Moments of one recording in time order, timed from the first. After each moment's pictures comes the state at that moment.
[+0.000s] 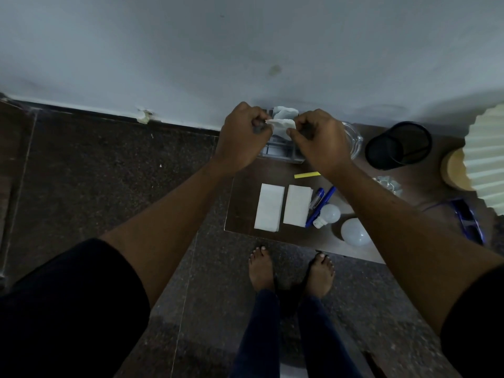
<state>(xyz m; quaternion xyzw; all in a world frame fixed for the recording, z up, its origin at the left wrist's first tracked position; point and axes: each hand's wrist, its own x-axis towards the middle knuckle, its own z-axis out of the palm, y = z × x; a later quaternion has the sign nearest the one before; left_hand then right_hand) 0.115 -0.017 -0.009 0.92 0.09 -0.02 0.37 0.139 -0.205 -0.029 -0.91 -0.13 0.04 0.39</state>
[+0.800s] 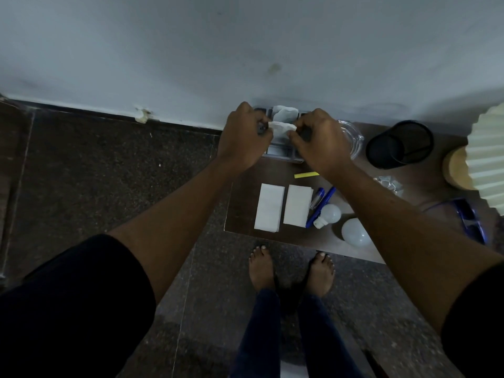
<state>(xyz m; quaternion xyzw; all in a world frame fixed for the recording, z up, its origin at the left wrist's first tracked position) 0.119 -0.020 -0.021 0.95 0.07 -0.04 0.30 0.141 -0.203 -0.031 -0.93 -0.12 0.08 0.35</state>
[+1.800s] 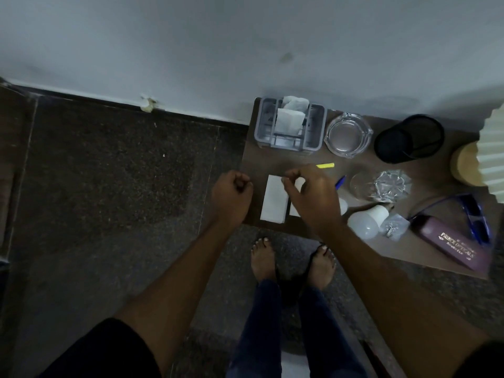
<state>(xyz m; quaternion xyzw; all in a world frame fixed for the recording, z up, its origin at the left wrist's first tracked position) -0.020 -0.012 -0.048 0.86 0.31 -0.10 0.39 0.023 -0.196 -0.046 -0.91 -0.07 0.11 0.39</state>
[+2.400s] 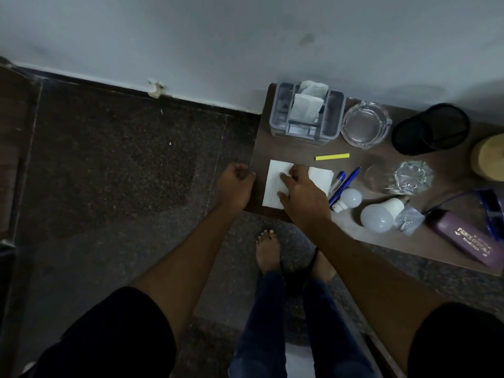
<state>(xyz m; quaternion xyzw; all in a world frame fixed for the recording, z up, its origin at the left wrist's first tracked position) -0.024 0.008 -0.074 0.78 0.41 -0.15 0.46 -0.010 -0.167 -0.085 -0.94 -0.16 0.25 0.19</state>
